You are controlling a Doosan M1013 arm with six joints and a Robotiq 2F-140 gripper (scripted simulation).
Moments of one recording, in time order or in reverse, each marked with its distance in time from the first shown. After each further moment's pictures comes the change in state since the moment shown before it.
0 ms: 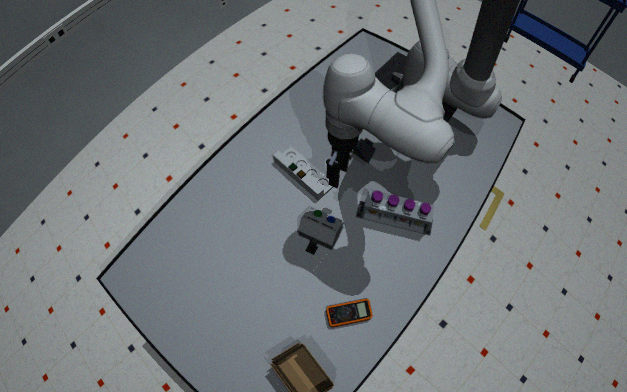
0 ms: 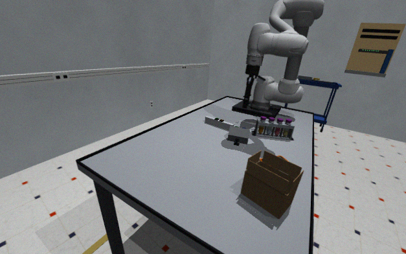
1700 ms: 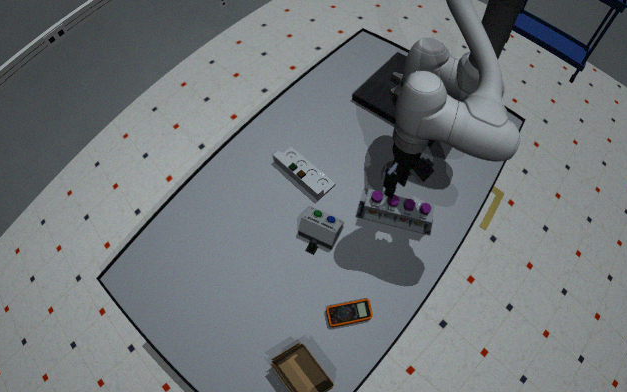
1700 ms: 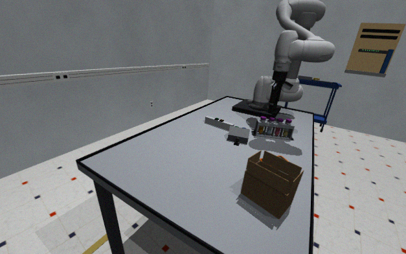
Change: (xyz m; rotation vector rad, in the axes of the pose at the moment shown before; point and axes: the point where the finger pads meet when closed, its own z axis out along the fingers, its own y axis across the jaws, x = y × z) arm 0.162 -0.053 0.016 0.005 0.041 0.323
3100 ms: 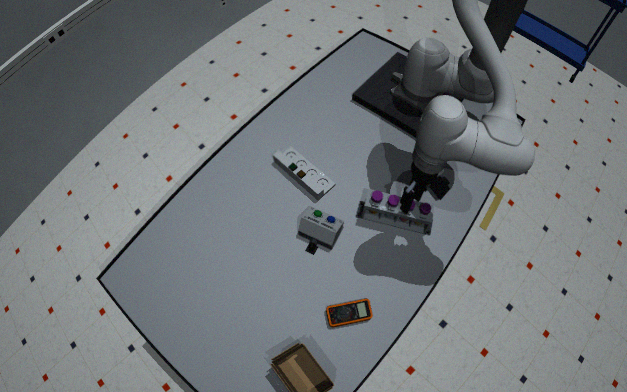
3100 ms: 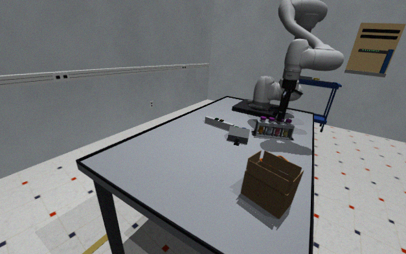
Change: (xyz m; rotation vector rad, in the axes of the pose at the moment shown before) arm 0.058 -0.016 0.039 0.000 -0.003 0.002
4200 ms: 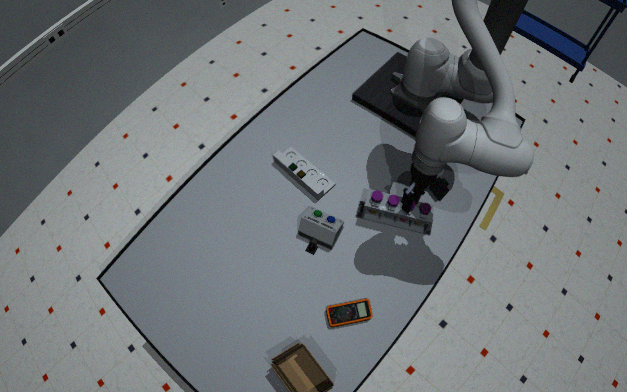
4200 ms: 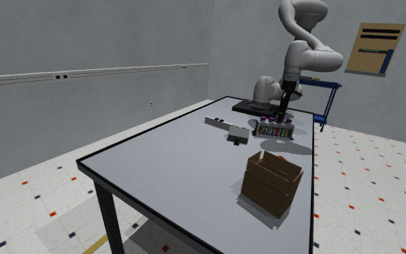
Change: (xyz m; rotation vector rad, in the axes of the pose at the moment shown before) arm 0.000 0.000 0.007 0.000 0.000 0.000
